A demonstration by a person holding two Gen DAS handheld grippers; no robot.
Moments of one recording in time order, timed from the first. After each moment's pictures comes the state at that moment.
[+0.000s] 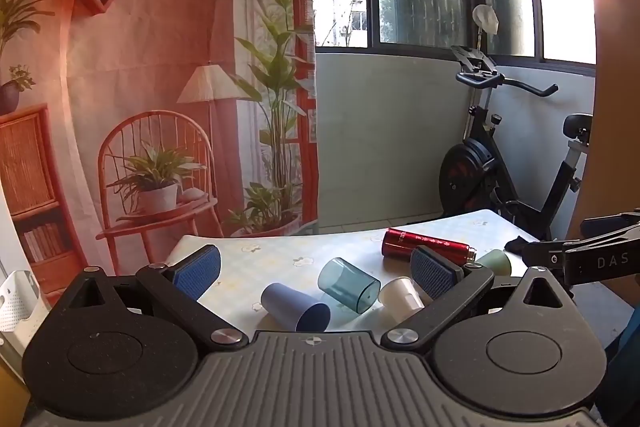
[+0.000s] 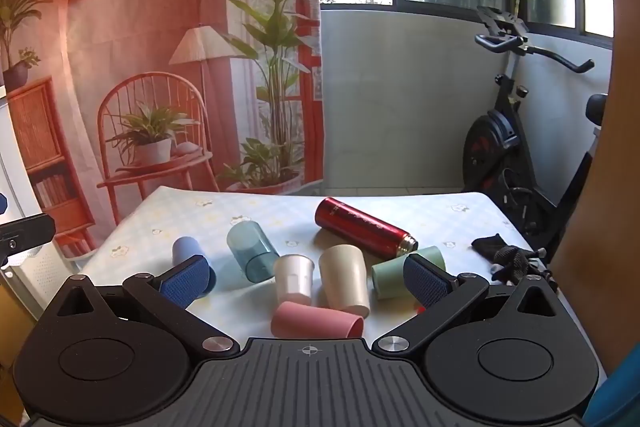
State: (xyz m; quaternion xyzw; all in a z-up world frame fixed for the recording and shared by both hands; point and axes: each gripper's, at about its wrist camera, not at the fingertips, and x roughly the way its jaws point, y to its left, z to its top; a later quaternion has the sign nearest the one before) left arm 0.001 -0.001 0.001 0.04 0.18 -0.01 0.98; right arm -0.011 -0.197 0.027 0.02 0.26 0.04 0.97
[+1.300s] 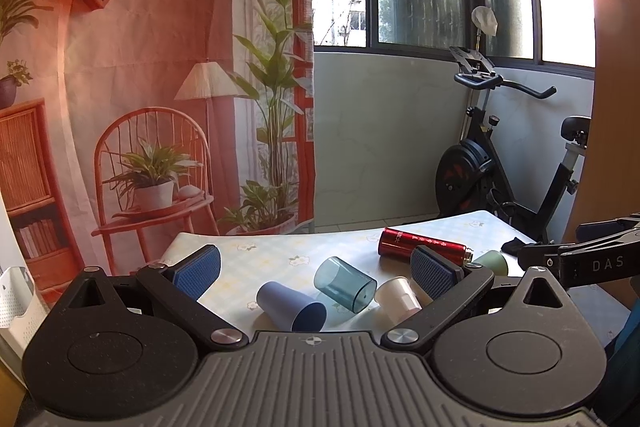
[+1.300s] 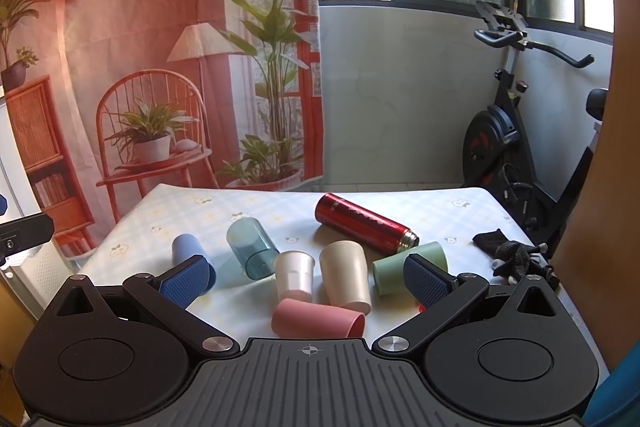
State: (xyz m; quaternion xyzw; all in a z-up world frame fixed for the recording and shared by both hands) left arm 0.002 -0.005 0.000 0.03 0.18 -0.01 0.98; right arm -0.005 -0.196 0.023 0.02 0.26 0.04 0.96
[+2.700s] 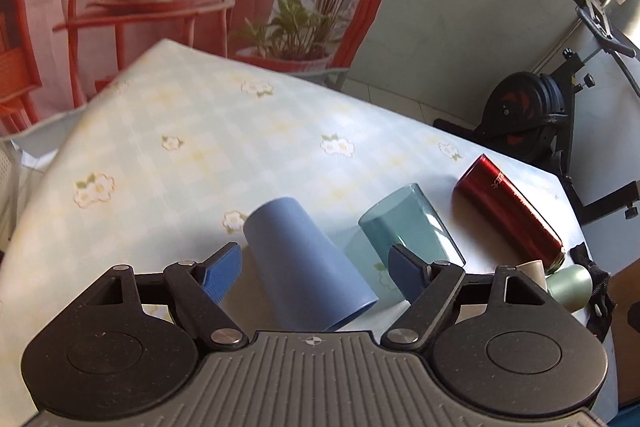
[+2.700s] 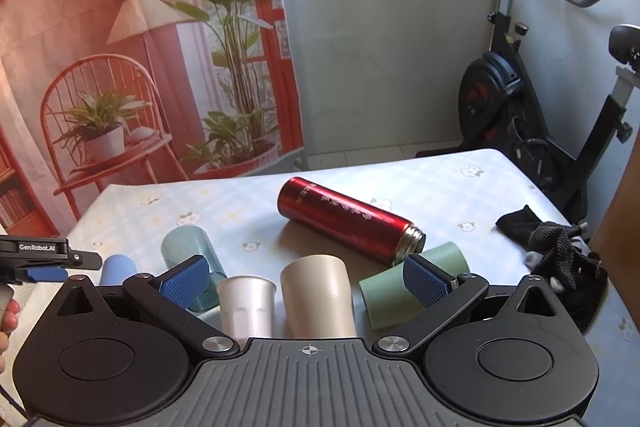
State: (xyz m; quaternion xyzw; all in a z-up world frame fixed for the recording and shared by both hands) left arm 0.226 0.069 -0.121 -0.17 0.43 0.02 0.89; right arm 0.154 -0.237 -0.060 0.07 0.32 0.02 0.94
